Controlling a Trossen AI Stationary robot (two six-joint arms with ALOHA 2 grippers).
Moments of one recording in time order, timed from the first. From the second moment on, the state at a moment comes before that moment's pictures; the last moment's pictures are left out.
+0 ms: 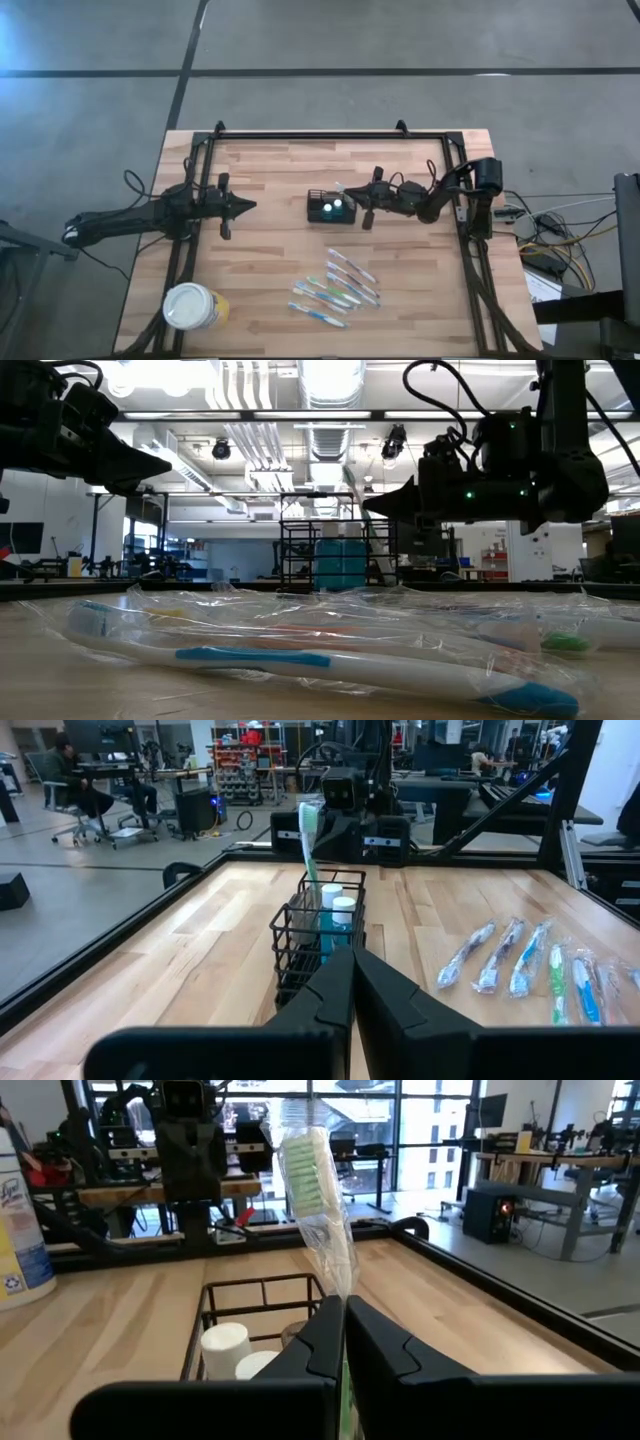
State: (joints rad) left arm 0.19 0.18 0.04 0.02 0.06 0.02; right arm -0.19 1.89 0.36 1.57 0.06 0.05
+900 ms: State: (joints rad) left arm 0.19 0.18 0.04 0.03 0.06 0.02; right arm -0.19 1.82 0.35 1.54 0.05 0.16
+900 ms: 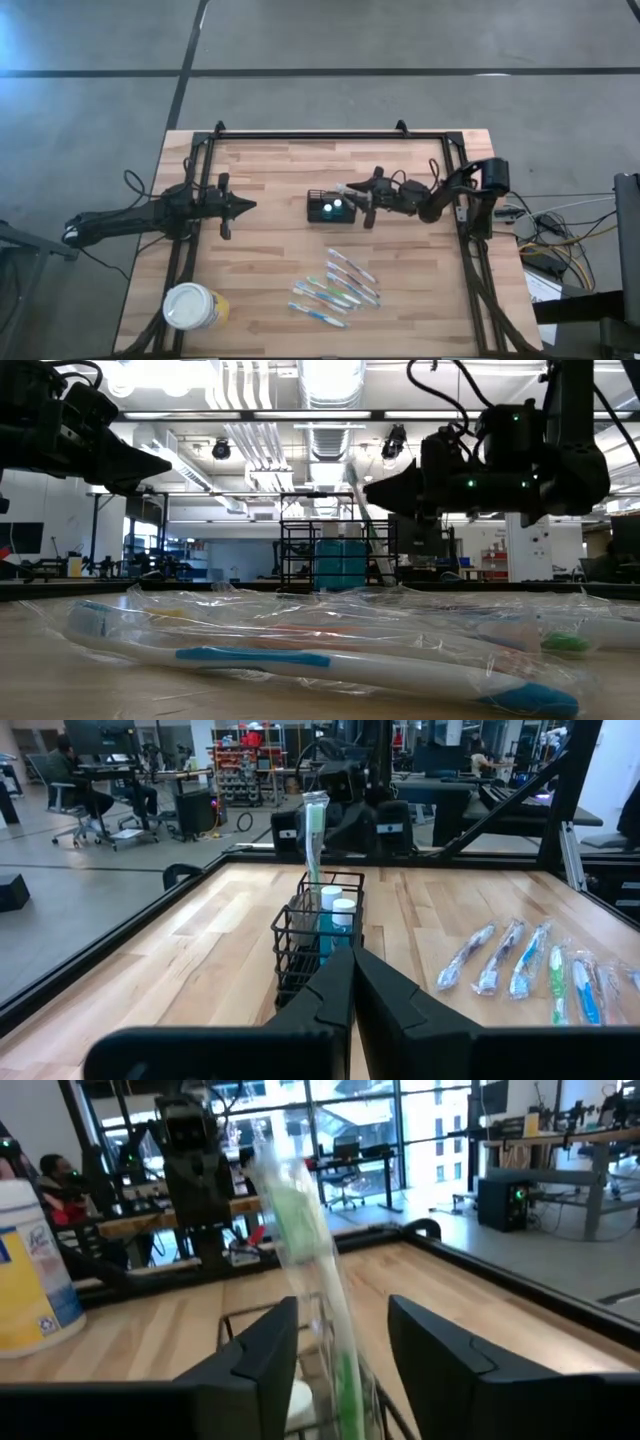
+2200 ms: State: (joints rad) left arm 0.19 0.18 0.04 0.03 0.06 0.00; right arm -0.08 0.12 0.17 0.16 0.07 0.01
